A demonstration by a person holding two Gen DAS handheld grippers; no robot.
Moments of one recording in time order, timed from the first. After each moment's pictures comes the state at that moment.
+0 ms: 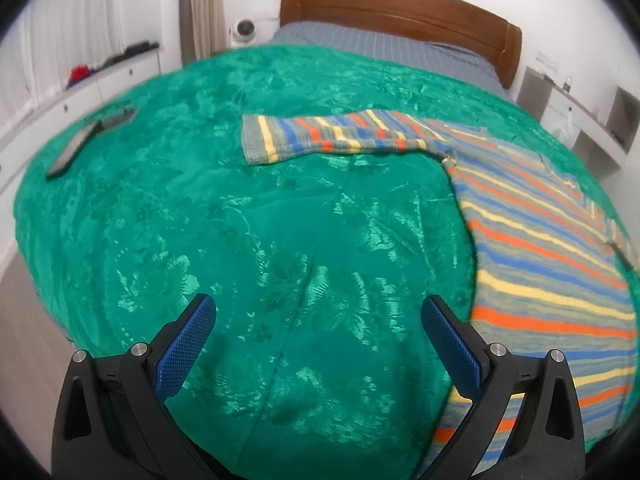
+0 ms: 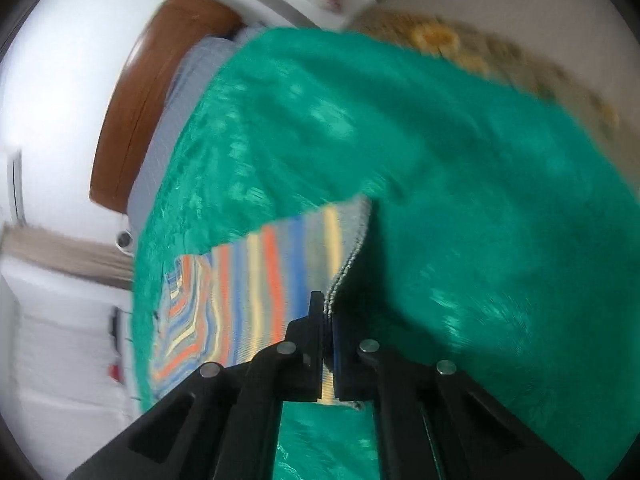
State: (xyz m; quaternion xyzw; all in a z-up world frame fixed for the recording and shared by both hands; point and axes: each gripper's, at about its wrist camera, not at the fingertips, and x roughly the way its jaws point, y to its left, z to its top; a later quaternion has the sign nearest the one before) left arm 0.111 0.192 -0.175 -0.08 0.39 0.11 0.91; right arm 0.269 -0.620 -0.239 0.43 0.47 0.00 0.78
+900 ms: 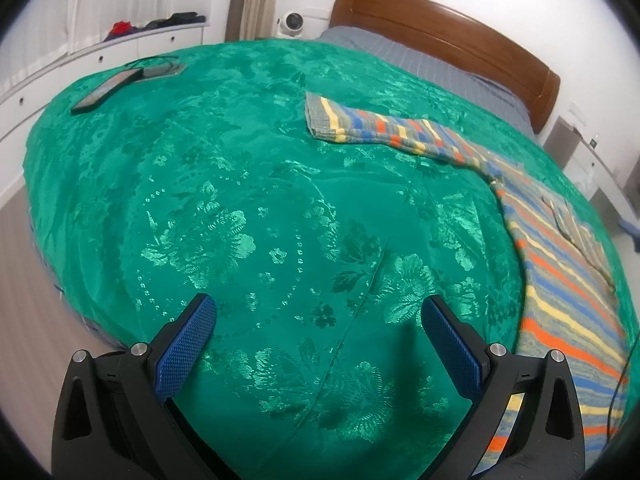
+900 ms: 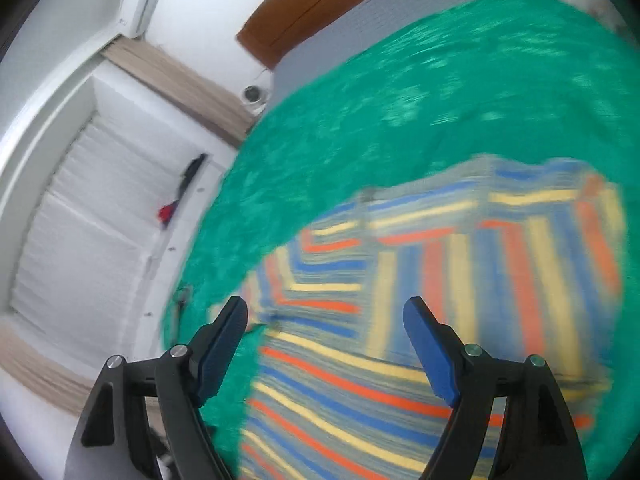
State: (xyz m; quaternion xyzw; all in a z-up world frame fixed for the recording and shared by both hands) left arm 0.098 0.232 -0.204 -0.18 0.37 0.15 0.90; right arm 0.369 -0.271 -0.153 0.27 0.47 0.29 0.79
